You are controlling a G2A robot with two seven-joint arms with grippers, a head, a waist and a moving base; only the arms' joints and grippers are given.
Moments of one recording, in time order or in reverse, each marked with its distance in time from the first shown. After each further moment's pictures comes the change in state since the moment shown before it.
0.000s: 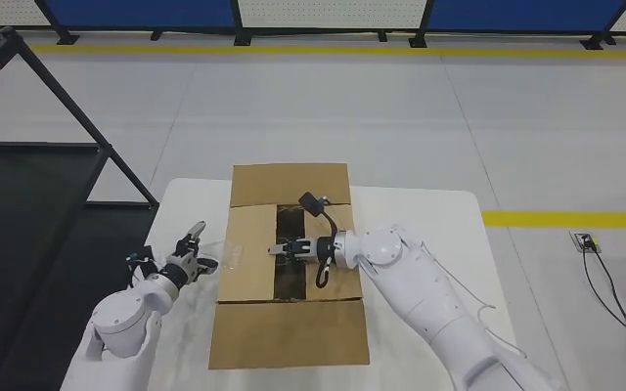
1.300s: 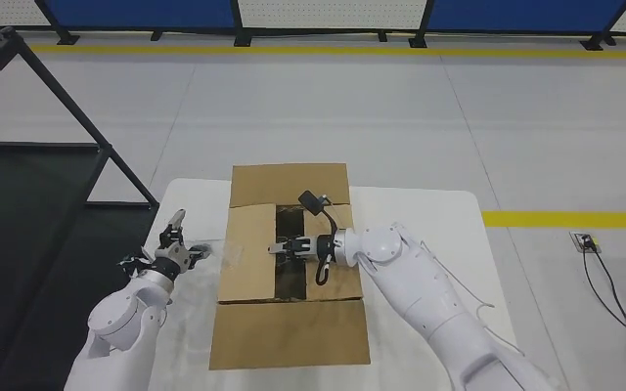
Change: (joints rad) left arm -0.031 -0.019 -0.010 0.074 -0.221 -0.110 0.117; right arm 0.019 -0.018 0.028 0.040 -0.013 -0.006 0.026
